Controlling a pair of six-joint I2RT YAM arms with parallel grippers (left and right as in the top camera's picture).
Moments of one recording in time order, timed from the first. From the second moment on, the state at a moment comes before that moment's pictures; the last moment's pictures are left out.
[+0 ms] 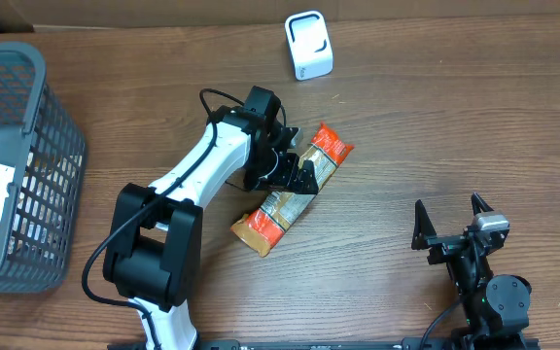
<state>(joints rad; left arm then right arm) -0.36 1.94 1.38 -0.92 0.45 -0.12 0.13 0.01 0.02 -0.07 -0.03 0.10</state>
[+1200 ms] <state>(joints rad) 0.94 1.86 2.13 -1.38 0.11 -0.26 0.13 0.01 0.02 -0.07 -0.03 0.10</state>
